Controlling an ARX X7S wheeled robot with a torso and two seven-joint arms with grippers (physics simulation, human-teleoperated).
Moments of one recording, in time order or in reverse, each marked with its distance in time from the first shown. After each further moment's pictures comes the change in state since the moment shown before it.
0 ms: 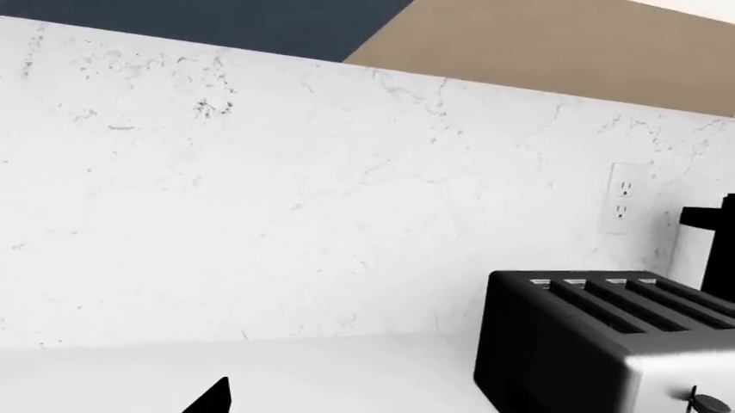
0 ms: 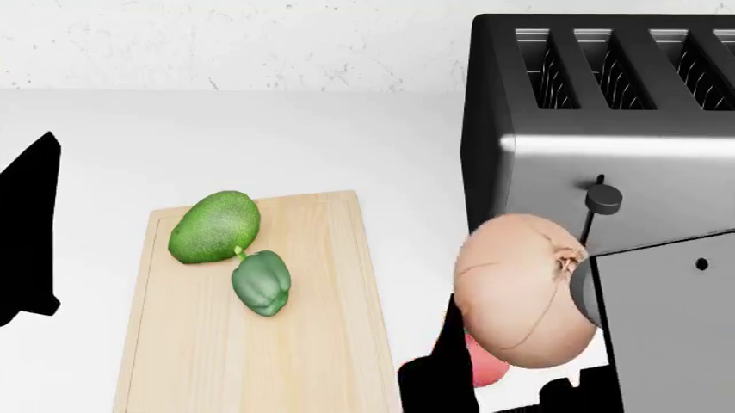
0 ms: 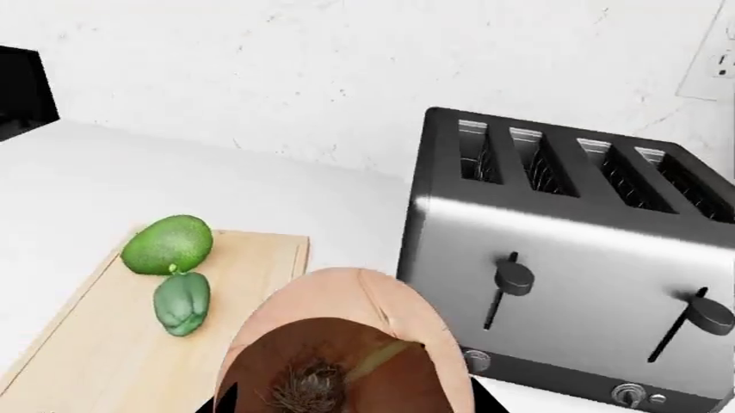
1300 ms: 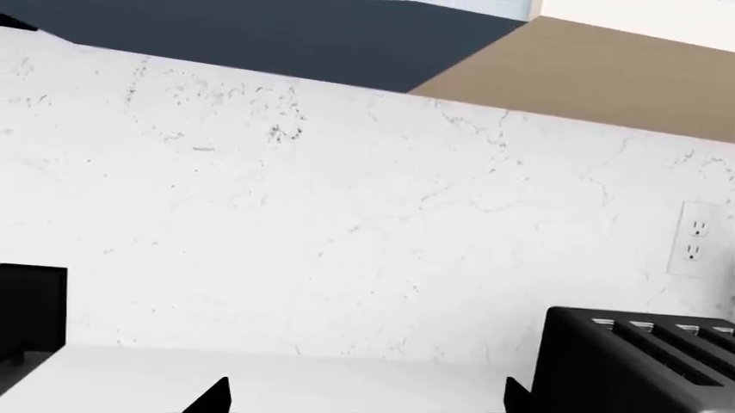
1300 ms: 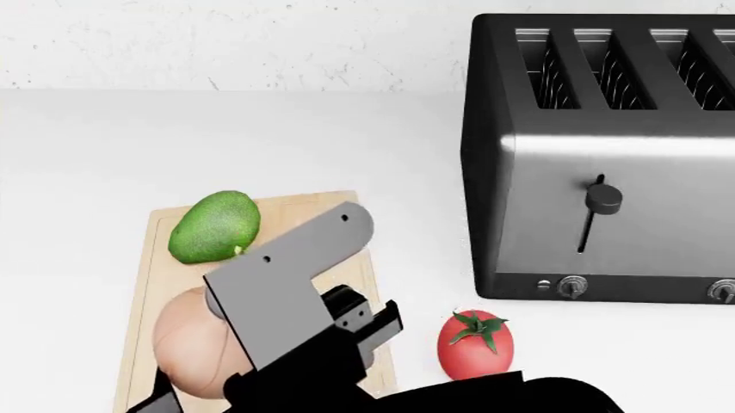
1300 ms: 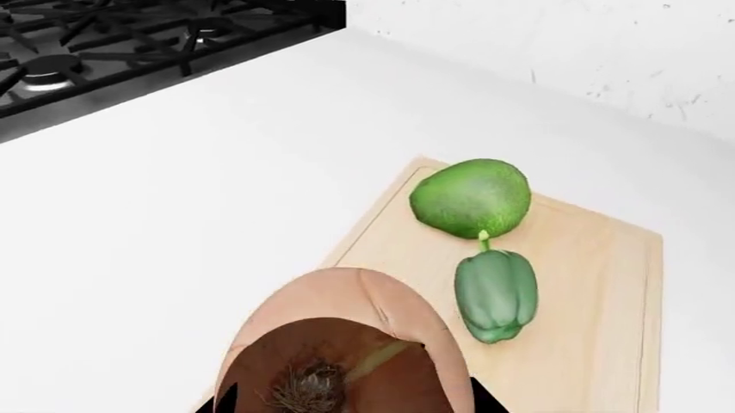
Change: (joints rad) left arm 0.045 -0.066 -0.082 0.027 -0.020 0.051 -0.077; right arm -0.039 -0.567 -0.362 0.396 -0.673 0.187 -0.644
